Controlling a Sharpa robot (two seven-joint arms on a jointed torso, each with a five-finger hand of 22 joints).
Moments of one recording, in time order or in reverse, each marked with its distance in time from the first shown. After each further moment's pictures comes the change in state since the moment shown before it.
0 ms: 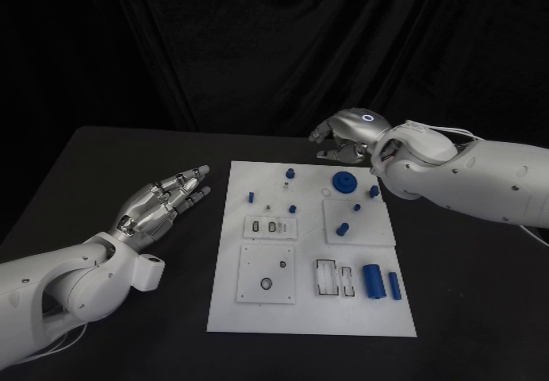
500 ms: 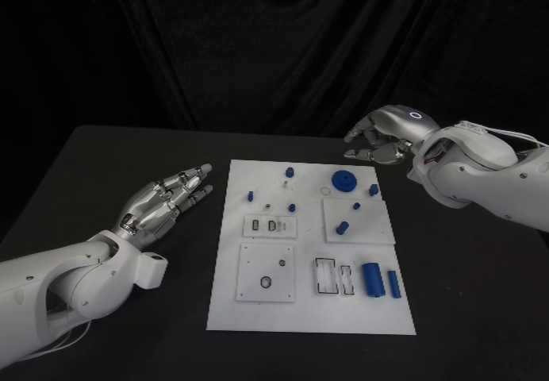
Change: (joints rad) left arm 0.000 0.014 0.000 -0.005 0.007 0.001 0.000; left_hand 0.000 0.000 0.006 0.000 0.000 0.004 0.004 0.000 0.001 0.004 0.004 0.000 0.000 0.000 0.000 0.000 0.000 0.000 0.004 0.004 0.000 0.000; right arm 0.030 -0.217 -0.016 0.175 0.070 -0.006 -0.061; right_hand -0.150 -0.012 -0.064 0.057 -0.016 0.121 -0.029 -0.025 0.016 0.290 -0.050 1.262 1.126 0.144 -0.002 0.434 0.576 -0.023 0.011 -0.001 0.055 0.141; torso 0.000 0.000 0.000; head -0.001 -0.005
